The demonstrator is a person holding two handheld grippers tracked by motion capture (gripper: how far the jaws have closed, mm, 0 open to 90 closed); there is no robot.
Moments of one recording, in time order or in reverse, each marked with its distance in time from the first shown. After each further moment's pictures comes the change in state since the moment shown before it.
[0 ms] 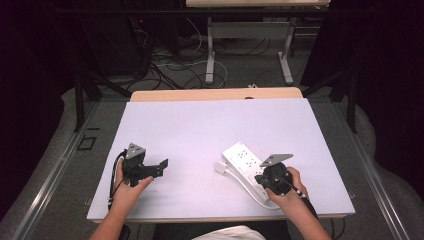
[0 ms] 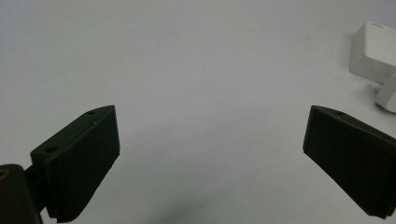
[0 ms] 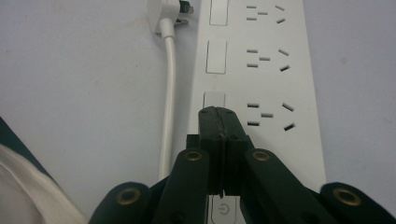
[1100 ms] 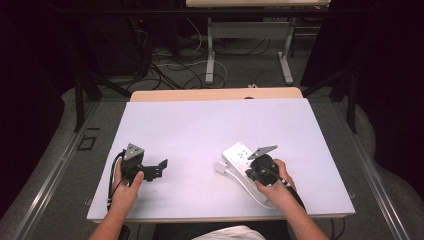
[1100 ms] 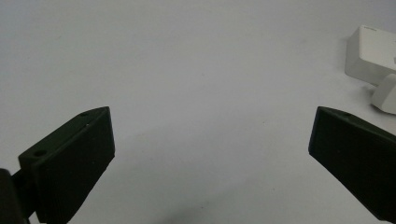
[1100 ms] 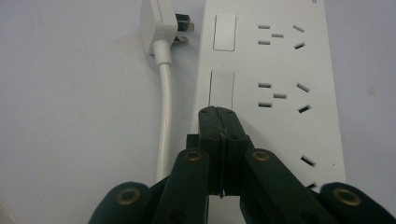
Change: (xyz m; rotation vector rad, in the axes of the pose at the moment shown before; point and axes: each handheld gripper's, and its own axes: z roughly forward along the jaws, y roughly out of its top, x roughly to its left) left arm 0.001 -0.001 -0.003 -0.016 -0.010 0.009; right arm 0.001 0.023 0.031 0.041 0.009 0.008
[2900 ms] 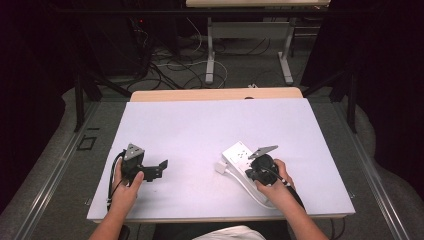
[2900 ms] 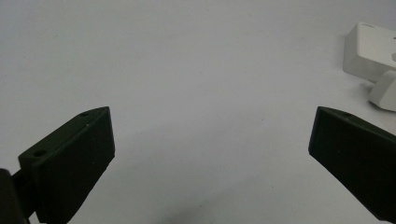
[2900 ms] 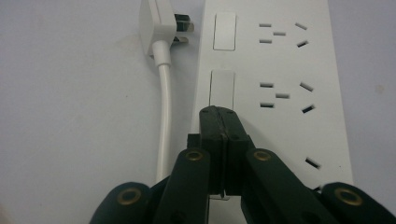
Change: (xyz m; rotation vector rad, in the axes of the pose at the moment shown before) left arm 0.000 0.000 0.000 0.008 -0.007 0.006; right arm -0.002 -0.001 0.003 0.002 0.022 0.023
